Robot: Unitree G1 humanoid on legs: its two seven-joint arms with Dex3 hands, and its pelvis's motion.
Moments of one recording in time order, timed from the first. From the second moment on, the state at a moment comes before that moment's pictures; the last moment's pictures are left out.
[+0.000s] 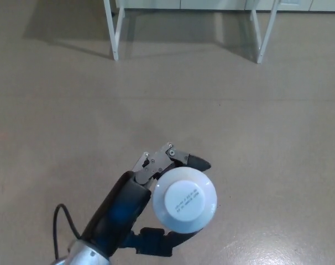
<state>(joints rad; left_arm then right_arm) 0.24 0.25 -0.35 -0.46 0.20 0.00 -0.16 -0.06 -0.48 0.01 1.18 -0.17 -0.43 -0.01</state>
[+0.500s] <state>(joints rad) 0.12 0.21 -0.28 -0.51 0.19 0.10 -0.16 -0.03 -0.48 0.02 1.19 -0.17 -0.43 -0.01</state>
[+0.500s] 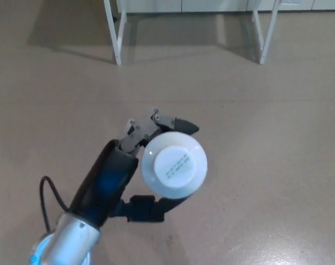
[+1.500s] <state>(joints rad) 0.16 0.21 -0.29 -0.49 0.19 0.14 -0.16 -0.03 -0.49 0.05 1.20 -0.20 -0.42 -0.02</state>
